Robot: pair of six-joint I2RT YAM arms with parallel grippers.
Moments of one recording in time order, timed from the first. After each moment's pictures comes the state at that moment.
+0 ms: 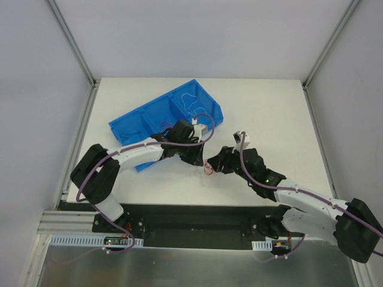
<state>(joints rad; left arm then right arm) -0.76 1.61 1.00 -0.27 0.34 -0.37 0.83 0.99 0.44 0.16 0.08 0.64</state>
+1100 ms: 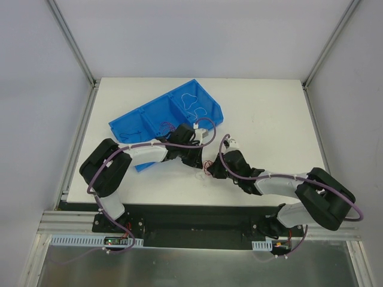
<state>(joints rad) -0.74 1.73 0.96 -0.13 0.40 -0.39 0.84 1.38 0.42 0.34 0.08 0.78</state>
